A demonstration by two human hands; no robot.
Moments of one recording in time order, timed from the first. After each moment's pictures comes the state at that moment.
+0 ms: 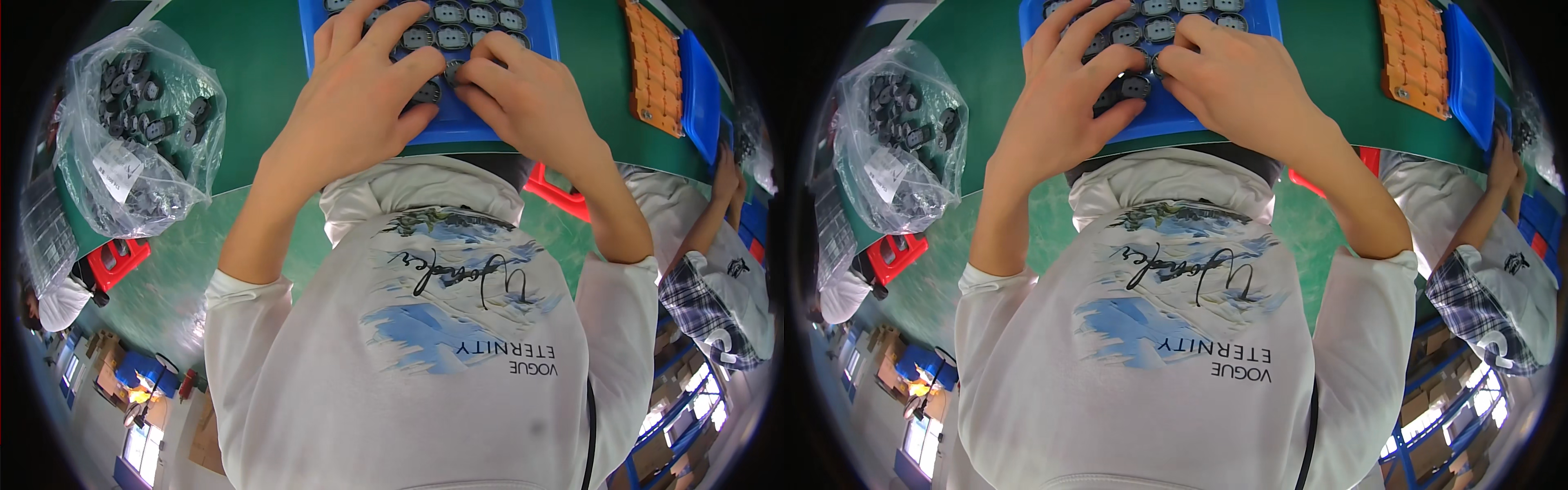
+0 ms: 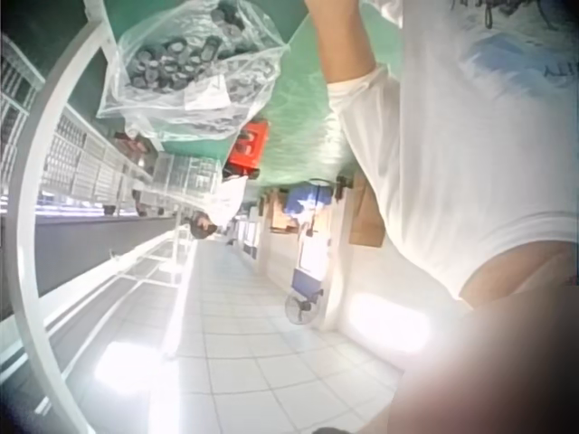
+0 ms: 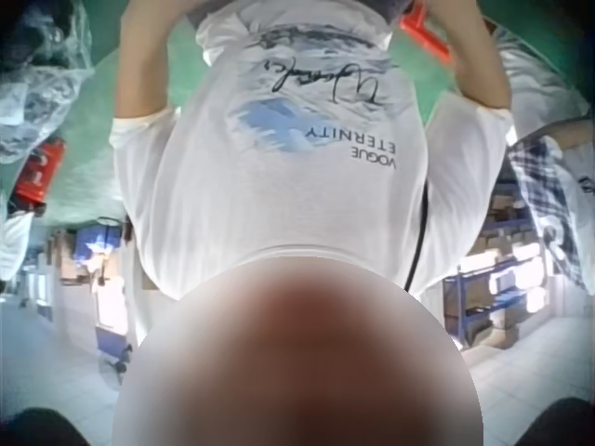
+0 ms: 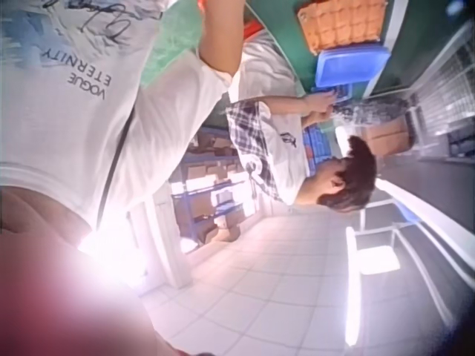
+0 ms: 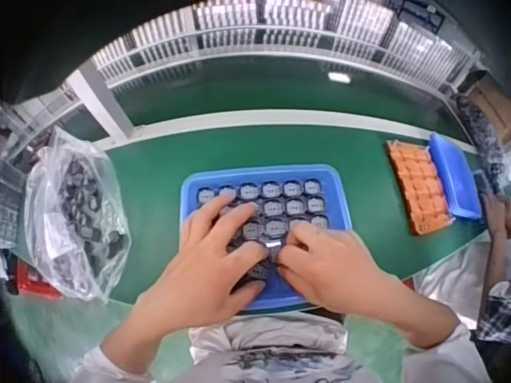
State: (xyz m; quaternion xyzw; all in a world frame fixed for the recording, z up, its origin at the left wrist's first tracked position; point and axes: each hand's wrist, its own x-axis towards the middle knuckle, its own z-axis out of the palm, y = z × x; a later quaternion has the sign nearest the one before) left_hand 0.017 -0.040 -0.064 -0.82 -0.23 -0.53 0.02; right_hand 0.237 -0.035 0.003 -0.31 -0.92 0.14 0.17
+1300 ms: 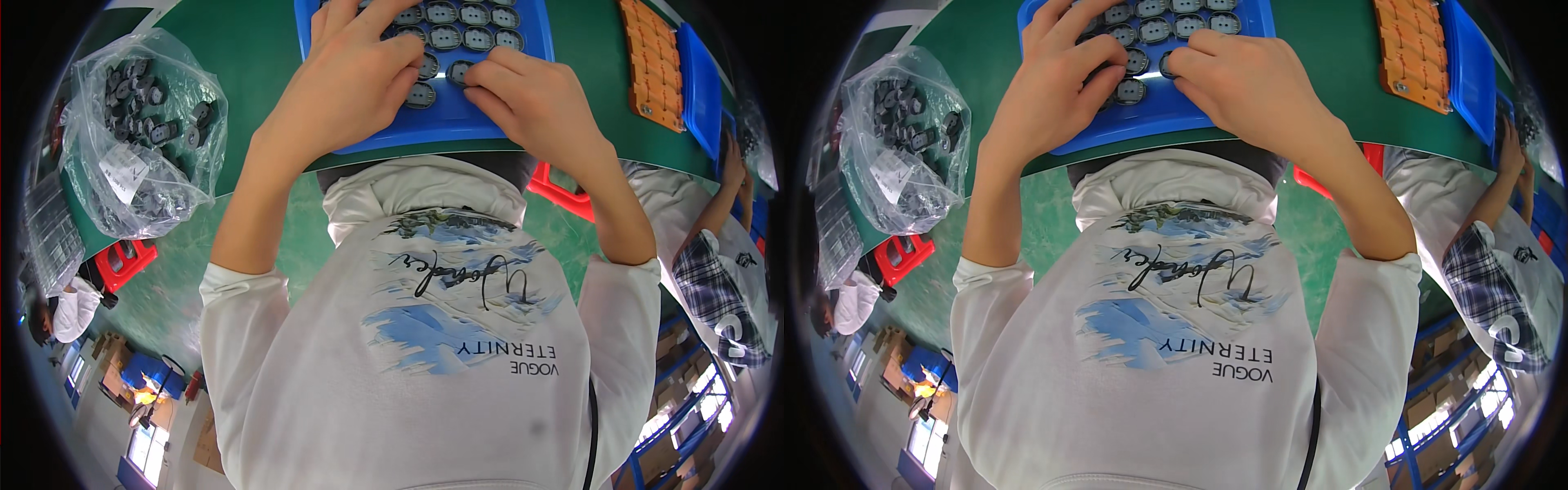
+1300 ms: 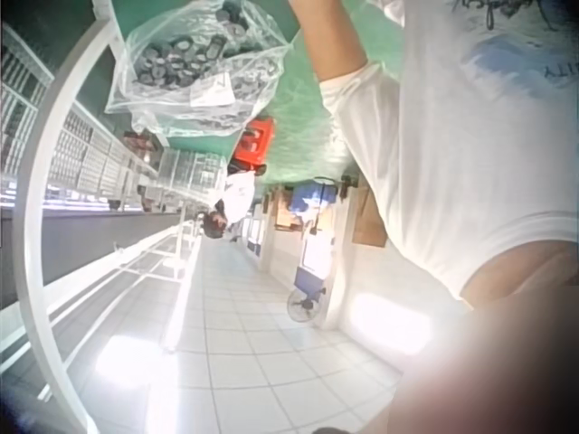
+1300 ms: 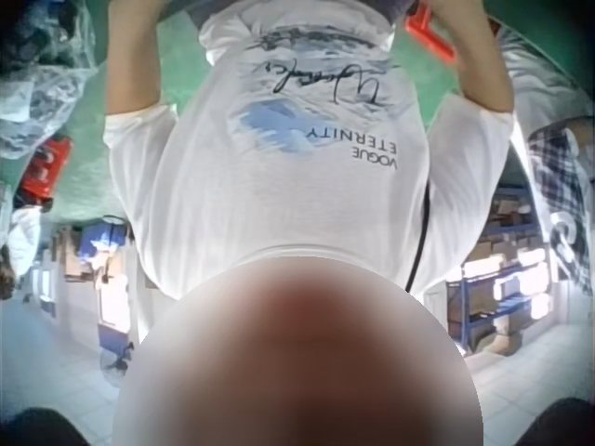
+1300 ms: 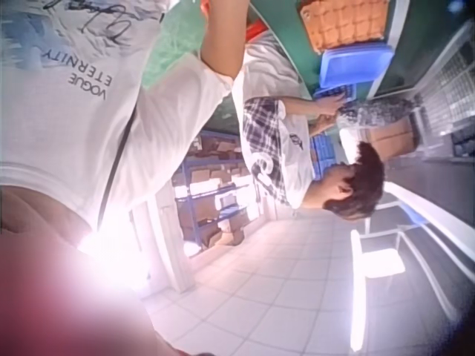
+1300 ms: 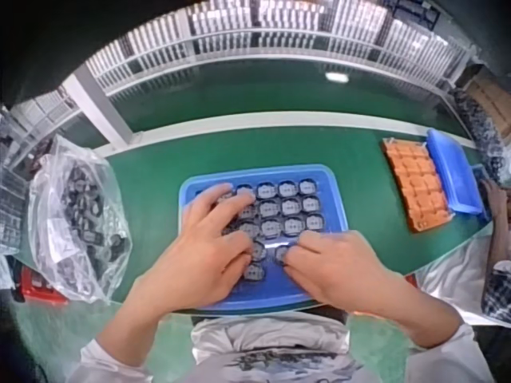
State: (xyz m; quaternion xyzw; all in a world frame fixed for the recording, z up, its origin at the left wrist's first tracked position) left_hand 0.011 -0.056 0.019 -0.86 -0.44 -0.22 -0.14; right_hand 0.250 -0.036 0.002 -0.30 -0.93 0.14 0.17
